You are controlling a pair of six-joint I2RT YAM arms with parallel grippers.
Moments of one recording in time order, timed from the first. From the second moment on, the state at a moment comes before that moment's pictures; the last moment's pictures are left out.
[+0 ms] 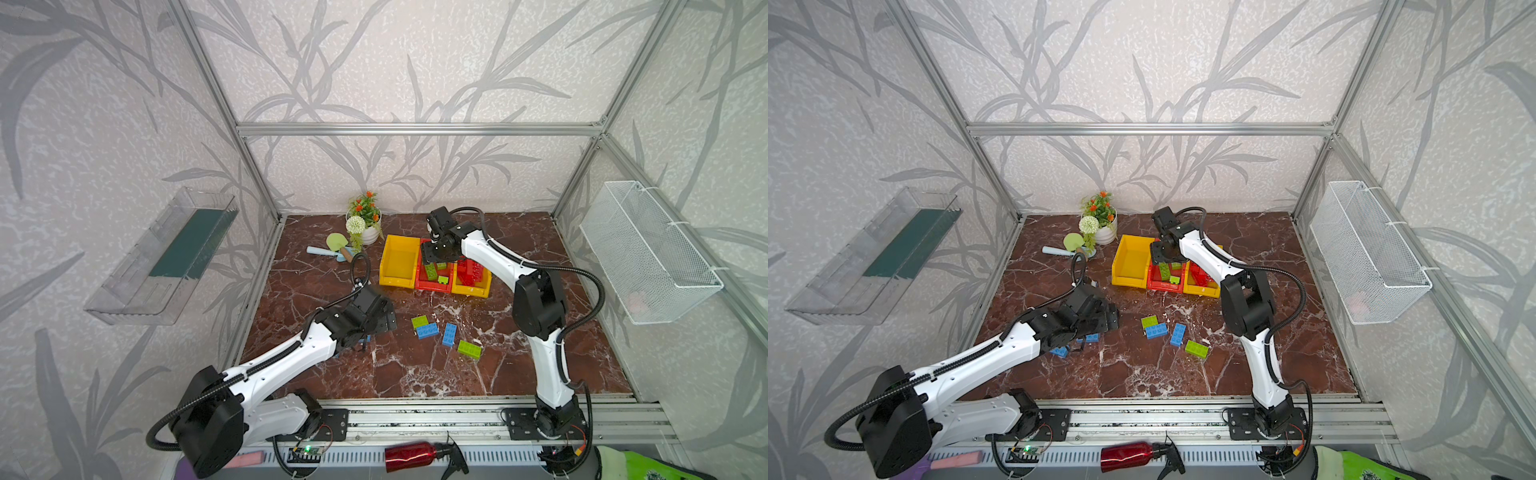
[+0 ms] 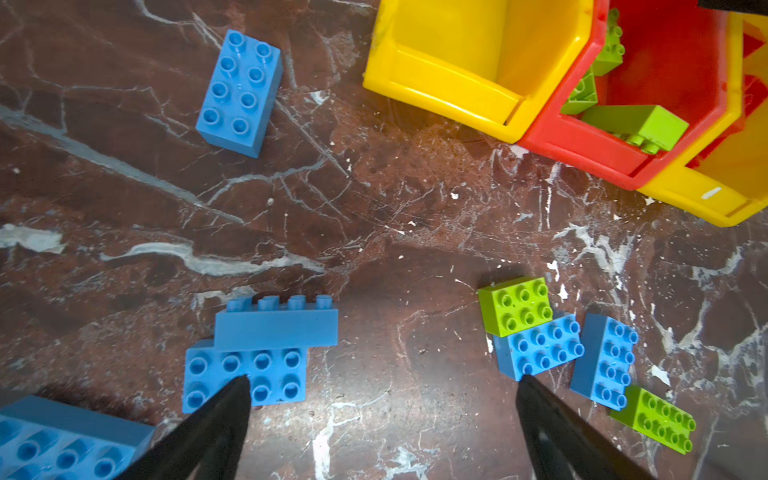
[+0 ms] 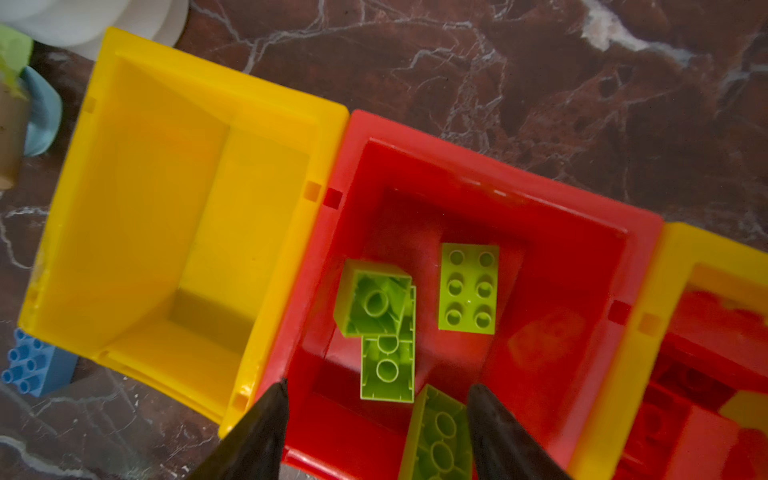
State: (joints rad) left arm -0.71 1.18 0.76 -0.55 -0.21 -0.80; right arm 0.54 2.14 1.89 -0.81 0.02 0.34
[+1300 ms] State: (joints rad) left arm -0.90 1.94 1.28 -0.60 -0.23 -1.01; right arm 0.59 0.91 0.87 -0.83 -0.01 0.44
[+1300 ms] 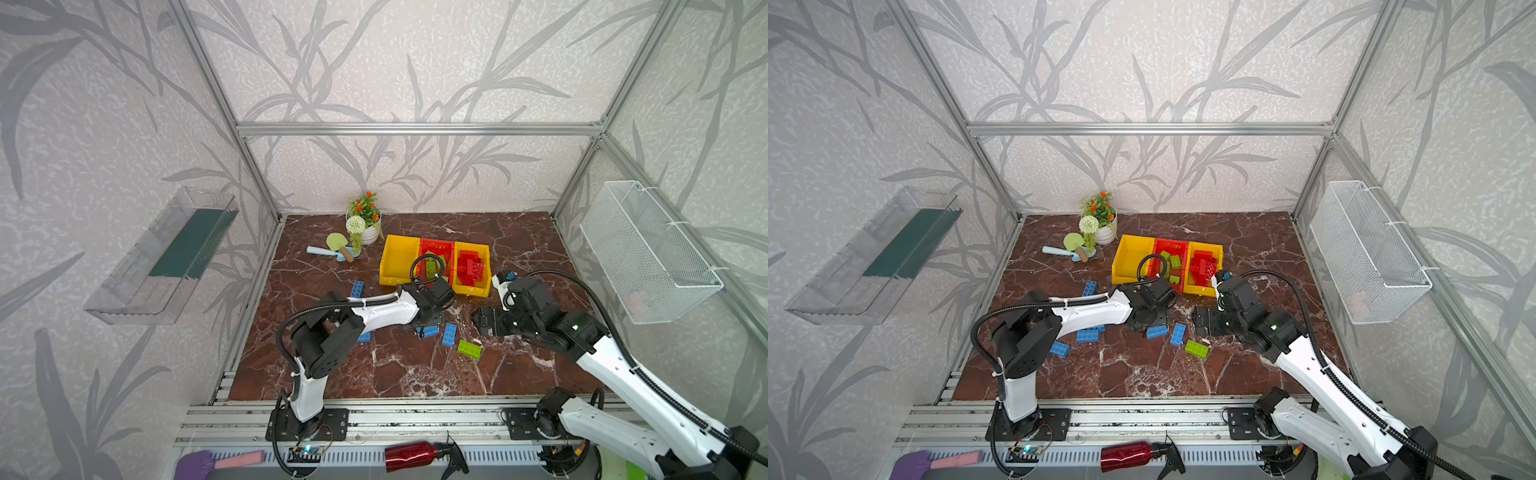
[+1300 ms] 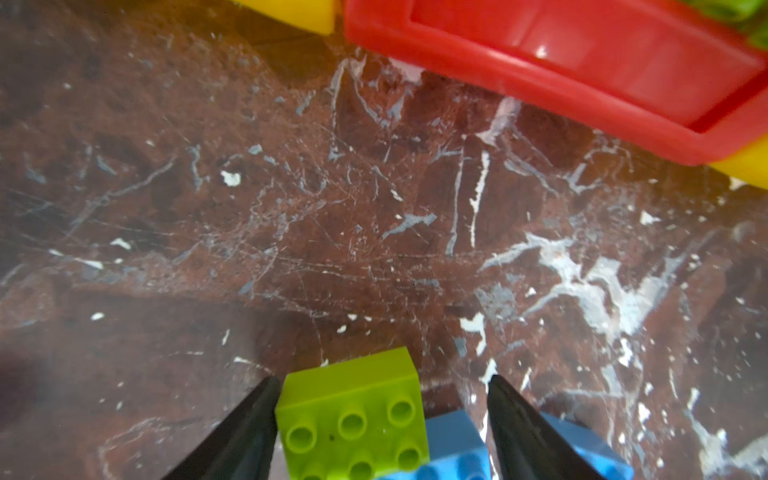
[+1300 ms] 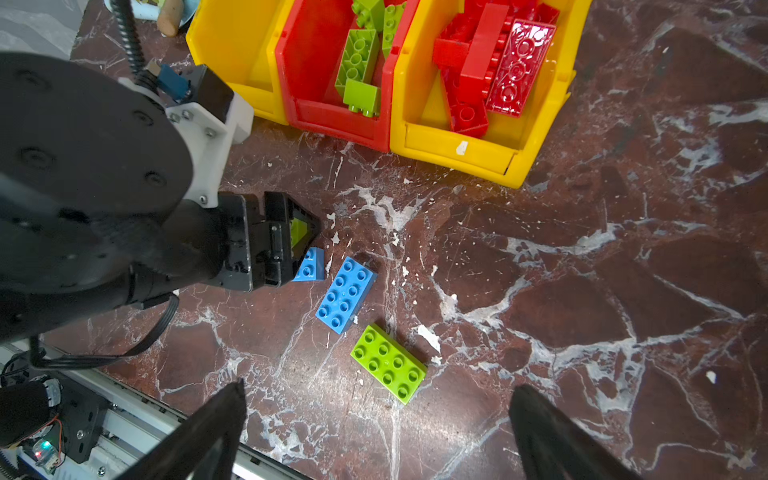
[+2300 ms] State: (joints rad) left arm -0.83 2.13 1.96 -0.94 -0.47 -0.77; right arm 0.59 0.76 0.86 -0.93 0.03 0.42
